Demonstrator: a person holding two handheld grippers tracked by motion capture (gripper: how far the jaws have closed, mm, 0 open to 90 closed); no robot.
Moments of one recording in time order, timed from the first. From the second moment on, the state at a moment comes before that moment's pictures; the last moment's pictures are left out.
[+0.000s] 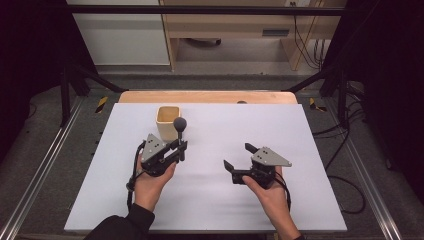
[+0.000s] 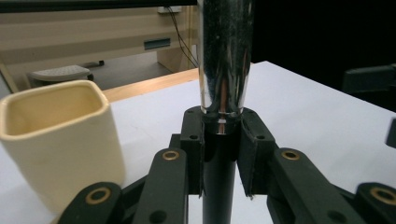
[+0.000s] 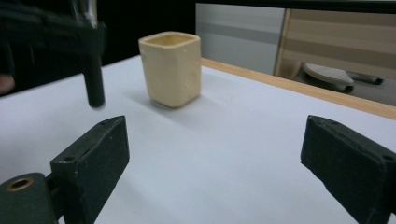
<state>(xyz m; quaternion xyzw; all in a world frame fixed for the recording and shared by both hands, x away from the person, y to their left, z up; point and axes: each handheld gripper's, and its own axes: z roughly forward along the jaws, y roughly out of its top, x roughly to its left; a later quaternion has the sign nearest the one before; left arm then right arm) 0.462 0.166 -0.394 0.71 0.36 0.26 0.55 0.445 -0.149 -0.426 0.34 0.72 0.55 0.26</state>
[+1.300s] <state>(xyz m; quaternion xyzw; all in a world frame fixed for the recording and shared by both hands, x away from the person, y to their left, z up) 0.534 0.187 -0.341 0.66 0.40 0.34 0.54 0.436 -0.232 -0.459 0.39 0.68 0.51 0.36</state>
